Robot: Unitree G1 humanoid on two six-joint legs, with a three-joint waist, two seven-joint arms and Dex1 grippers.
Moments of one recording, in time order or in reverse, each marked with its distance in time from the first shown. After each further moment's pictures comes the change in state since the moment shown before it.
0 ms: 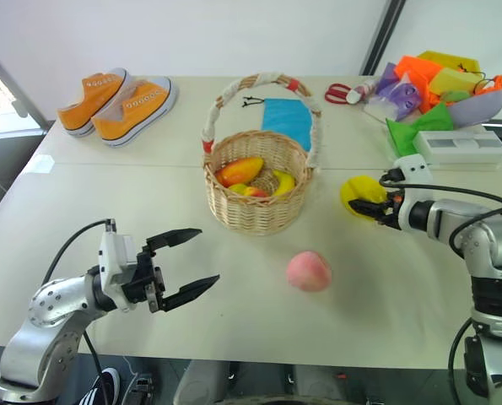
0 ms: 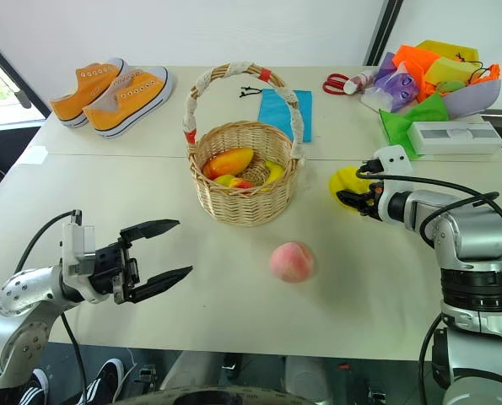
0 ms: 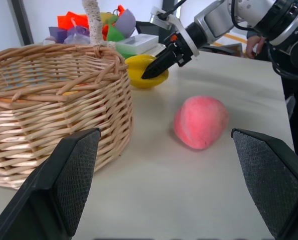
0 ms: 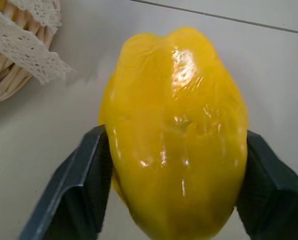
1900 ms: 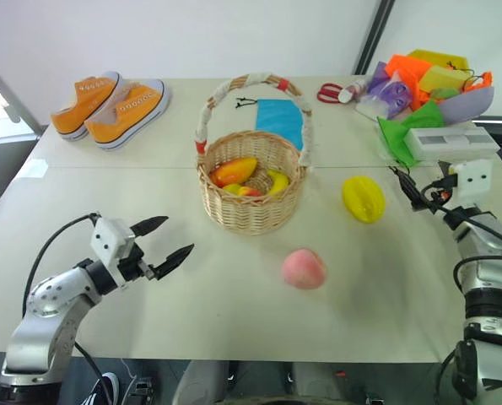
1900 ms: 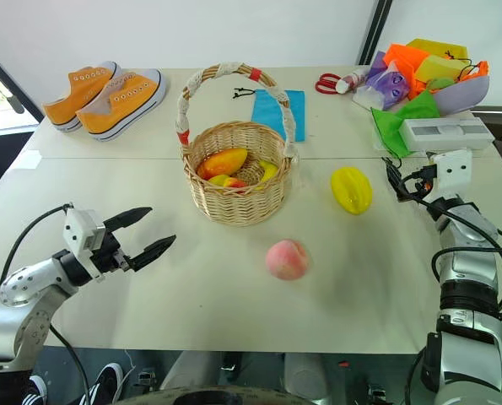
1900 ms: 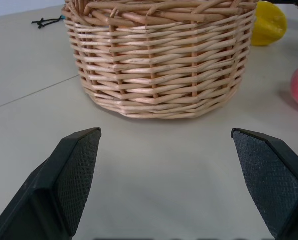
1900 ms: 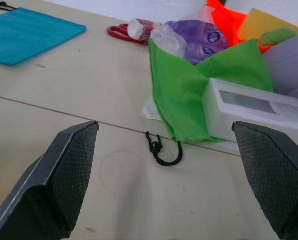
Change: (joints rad) left arm -0.057 -0.051 0.037 0.176 0.172 0.020 0.204; right arm 0.042 0.077 -0.162 0.659 -0.237 -1.239 0.038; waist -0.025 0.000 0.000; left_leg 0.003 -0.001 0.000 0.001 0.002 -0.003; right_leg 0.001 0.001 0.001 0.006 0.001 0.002
